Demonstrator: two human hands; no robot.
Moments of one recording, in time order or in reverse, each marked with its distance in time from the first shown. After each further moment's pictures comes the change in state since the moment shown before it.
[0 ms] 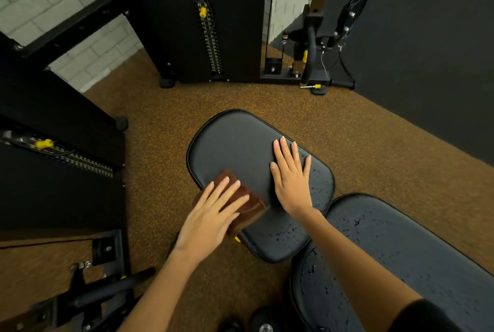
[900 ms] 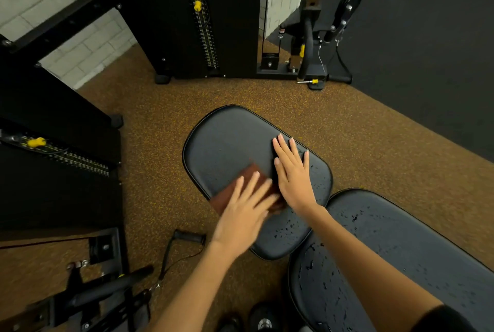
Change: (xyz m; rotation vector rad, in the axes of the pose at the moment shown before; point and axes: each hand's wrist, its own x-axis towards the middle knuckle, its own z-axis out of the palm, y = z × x) left_hand 0.043 0.057 0.012 0.039 -0.027 0.056; right_hand 0.000 0.008 -0.009 0.188 0.002 -0.029
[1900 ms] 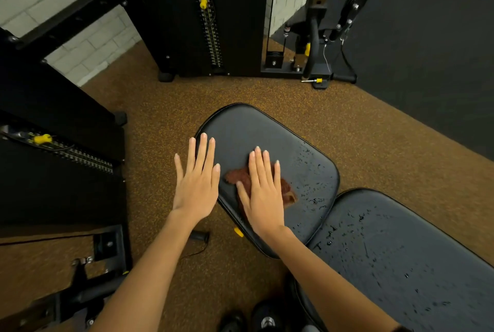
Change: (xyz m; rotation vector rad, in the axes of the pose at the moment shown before) left_hand -0.012 -0.093 -0.025 -0.166 -0.016 -0.517; right_hand -0.035 -0.067 0.054 -0.344 0.019 -0.072
